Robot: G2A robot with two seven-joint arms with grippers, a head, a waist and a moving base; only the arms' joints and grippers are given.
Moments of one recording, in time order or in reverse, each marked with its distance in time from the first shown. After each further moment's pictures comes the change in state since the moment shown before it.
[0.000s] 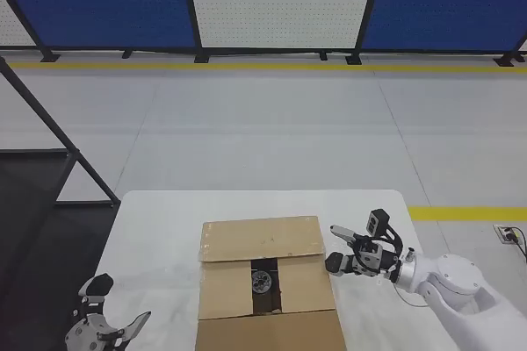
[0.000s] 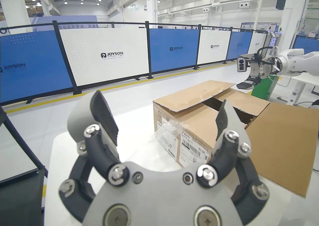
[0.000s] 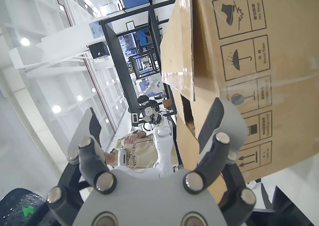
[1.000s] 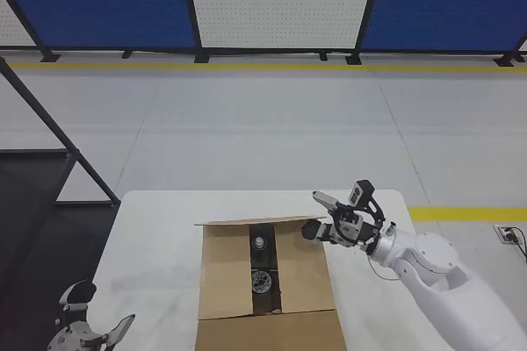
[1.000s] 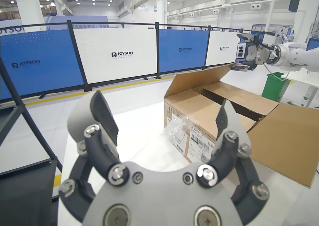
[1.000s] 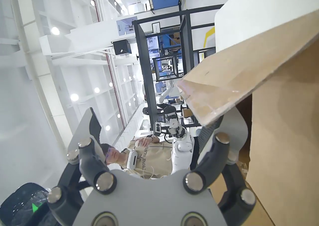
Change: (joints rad) left arm 0.049 -0.006 -0.053 0.014 -0.019 0.021 0.044; right arm 0.171 -0.122 -0.081 0.021 0.029 -0.063 -0.156
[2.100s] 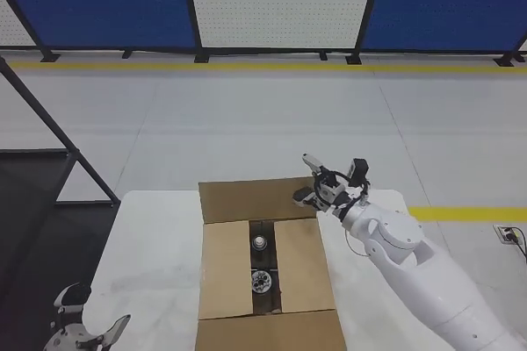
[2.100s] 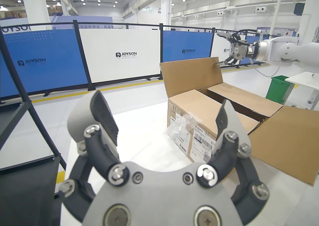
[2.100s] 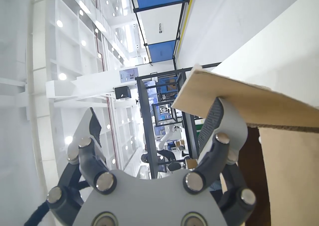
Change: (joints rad) left arm 0.007 -0.002 -0.004 0.007 -0.008 0.010 0.011; right arm 0.171 -0.137 -0.123 0.148 0.013 0.047 -0.414
